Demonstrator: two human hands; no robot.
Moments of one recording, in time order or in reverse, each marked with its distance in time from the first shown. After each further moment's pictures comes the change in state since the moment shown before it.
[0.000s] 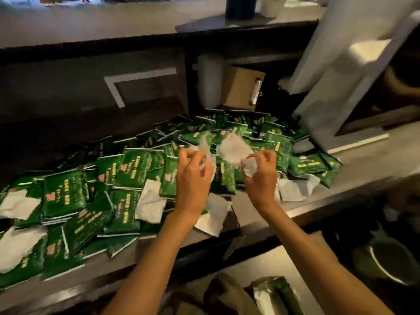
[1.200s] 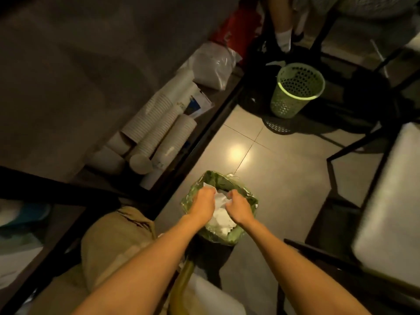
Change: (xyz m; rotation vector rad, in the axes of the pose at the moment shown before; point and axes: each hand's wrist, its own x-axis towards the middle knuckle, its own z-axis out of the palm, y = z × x) left_hand -0.402 -0.158 0.410 0.329 -1.333 0.135; right_hand -0.483 0.369 -0.009 -0.033 -0.506 1.208
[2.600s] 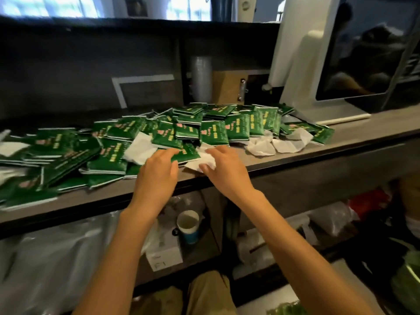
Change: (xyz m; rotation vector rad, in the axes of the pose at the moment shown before) left_hand -0.341 -0.078 -0.337 0.063 1.267 -0.229; right_hand -0.238 -0.430 -0.028 -0.383 0.234 -1.335
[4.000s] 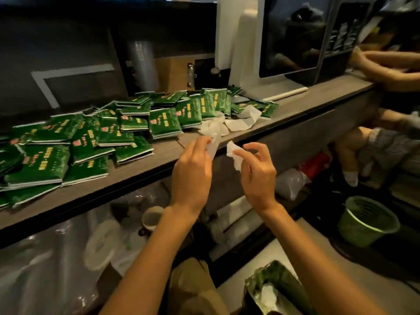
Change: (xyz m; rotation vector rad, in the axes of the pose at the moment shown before) left_hand -0.027 0.091 0.074 -0.401 0.228 0.432; right_hand -0.084 0.091 -0.008 0.042 0.810 0.019
